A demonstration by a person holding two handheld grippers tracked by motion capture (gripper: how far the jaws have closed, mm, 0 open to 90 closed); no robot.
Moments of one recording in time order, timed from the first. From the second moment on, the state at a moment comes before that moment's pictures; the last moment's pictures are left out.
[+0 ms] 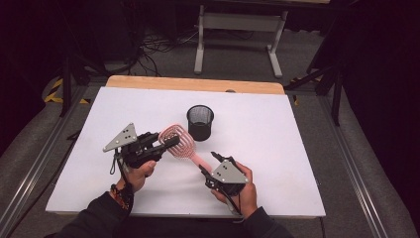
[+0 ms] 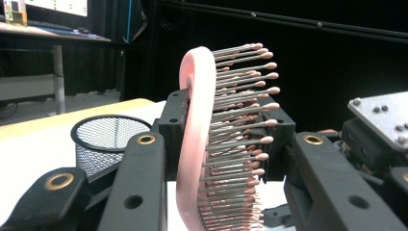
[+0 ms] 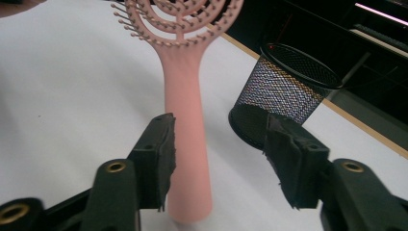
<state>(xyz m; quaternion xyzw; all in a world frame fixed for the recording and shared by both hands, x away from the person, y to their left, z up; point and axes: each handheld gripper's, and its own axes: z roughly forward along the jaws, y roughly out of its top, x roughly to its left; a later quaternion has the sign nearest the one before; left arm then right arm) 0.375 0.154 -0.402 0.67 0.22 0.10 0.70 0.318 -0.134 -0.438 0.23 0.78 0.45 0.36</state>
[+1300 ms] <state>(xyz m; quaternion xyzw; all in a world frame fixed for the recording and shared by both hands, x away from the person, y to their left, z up) 0.368 0.183 -0.382 0.68 0.20 0.18 0.68 0.305 -0.252 -0.446 0.29 0.73 0.46 0.41</state>
